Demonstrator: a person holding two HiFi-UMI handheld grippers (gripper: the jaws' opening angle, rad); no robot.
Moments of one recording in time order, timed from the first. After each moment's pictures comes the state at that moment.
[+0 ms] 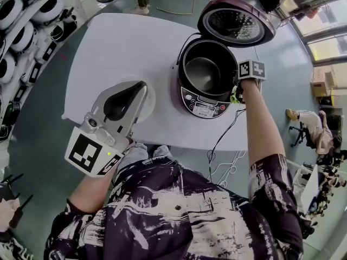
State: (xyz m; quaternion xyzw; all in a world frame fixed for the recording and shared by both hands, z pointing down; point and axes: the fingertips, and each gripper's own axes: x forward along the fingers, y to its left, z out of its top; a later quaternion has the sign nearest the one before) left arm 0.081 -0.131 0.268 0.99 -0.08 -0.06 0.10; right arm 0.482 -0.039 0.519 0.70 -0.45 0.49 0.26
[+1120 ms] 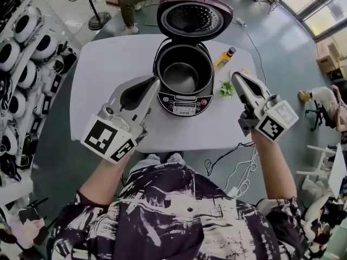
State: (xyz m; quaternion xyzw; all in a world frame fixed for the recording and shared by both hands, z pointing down) left arm 0.200 -0.047 0.237 1.00 0.01 -0.04 0.07; right arm 0.366 0.060 0.257 0.69 -0.71 0.12 -0.01
